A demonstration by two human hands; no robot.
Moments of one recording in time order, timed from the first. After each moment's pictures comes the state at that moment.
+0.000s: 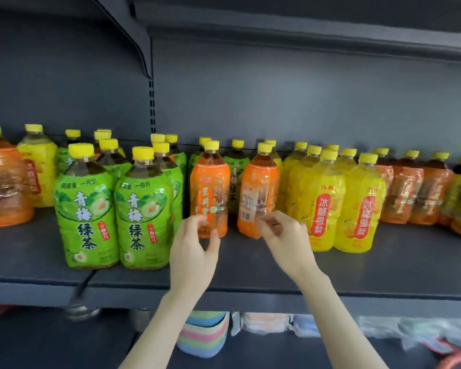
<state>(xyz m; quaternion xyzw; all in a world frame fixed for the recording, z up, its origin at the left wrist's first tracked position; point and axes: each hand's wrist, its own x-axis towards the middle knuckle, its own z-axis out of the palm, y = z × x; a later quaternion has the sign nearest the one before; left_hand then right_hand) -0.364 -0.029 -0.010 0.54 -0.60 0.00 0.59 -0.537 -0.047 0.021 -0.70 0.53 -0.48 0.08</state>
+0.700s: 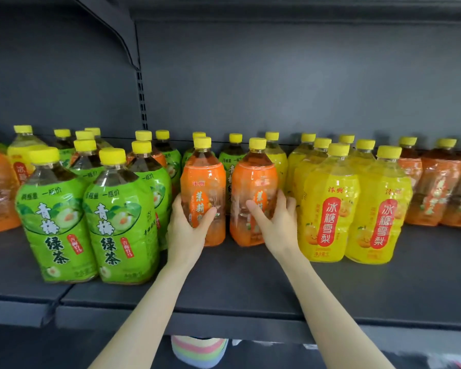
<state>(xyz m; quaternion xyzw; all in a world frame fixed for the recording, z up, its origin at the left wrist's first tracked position) -0.367 -0.114 -0.006 0.59 -0.51 -0.14 0.60 -0.538 -0.144 0.007 -0.63 0.56 -0.51 0.16</state>
